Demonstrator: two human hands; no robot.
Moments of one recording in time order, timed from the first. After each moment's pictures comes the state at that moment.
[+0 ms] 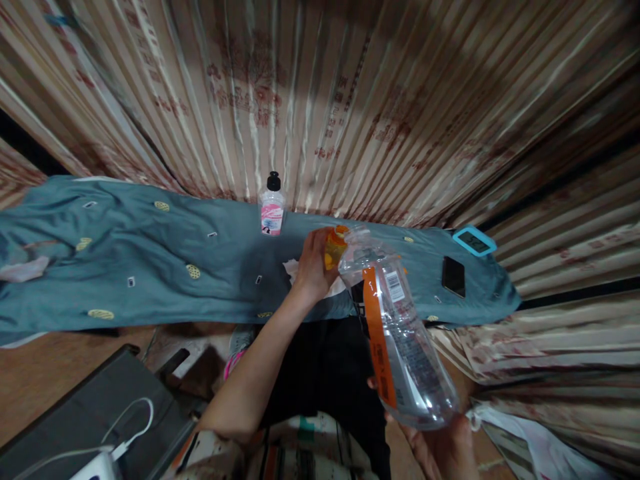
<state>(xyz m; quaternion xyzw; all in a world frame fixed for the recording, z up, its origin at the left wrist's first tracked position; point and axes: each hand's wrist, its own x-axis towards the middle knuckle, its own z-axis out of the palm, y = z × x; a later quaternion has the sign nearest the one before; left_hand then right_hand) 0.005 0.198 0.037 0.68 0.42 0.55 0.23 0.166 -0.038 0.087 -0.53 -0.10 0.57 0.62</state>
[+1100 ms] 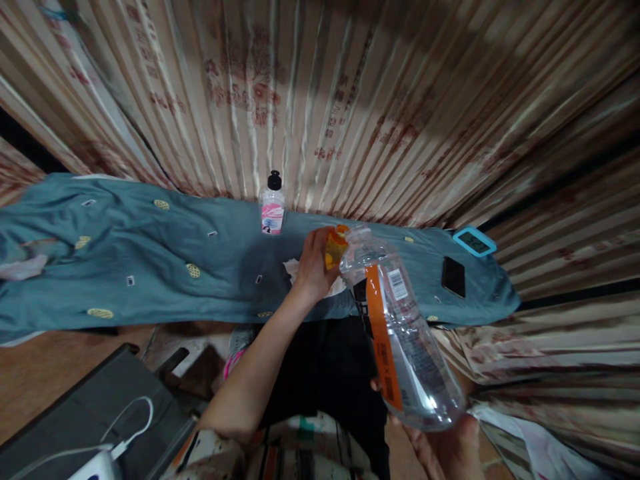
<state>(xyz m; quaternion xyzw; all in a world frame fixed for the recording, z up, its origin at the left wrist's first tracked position) 0.006 0.197 0.039 0.69 0.42 0.54 0.23 0.168 -0.040 0.093 -0.53 -0.13 0.59 0.60</state>
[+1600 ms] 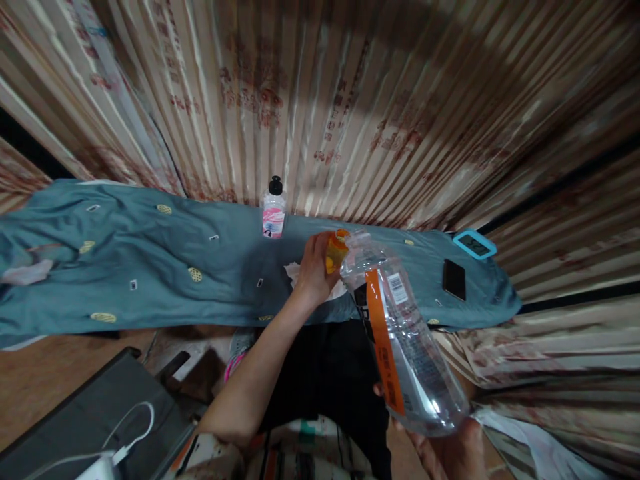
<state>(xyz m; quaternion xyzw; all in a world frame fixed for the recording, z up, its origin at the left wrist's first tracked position) 0.004 0.198 0.039 0.70 0.42 0.54 0.22 0.162 -0.036 0.102 -0.54 -0.12 0.57 0.61</state>
